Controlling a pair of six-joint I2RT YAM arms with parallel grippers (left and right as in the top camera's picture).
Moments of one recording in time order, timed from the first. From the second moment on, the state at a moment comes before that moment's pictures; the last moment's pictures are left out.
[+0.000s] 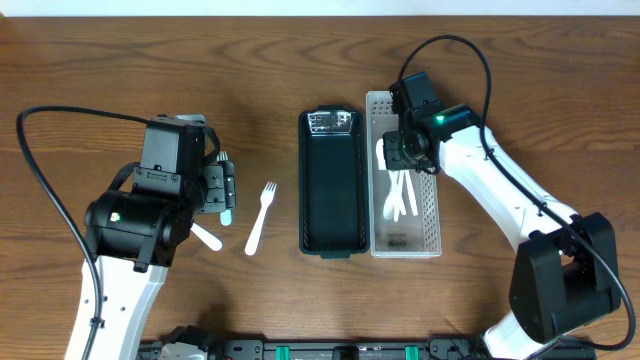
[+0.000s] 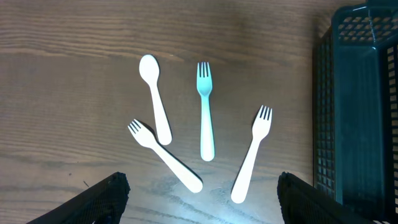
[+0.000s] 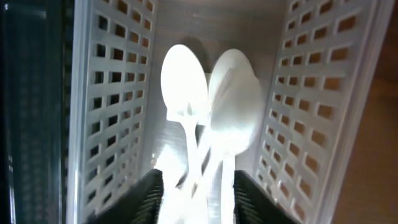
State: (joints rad) left arm -0.22 1.12 1.24 -1.14 -0.19 -0.21; right arm 0.39 1.78 1.33 -0.81 0.04 0.29
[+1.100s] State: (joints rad) left arm -0.22 1.76 1.24 -0.95 -0.03 -0.06; right arm 0.21 1.26 1.20 -1.25 0.22 0.60
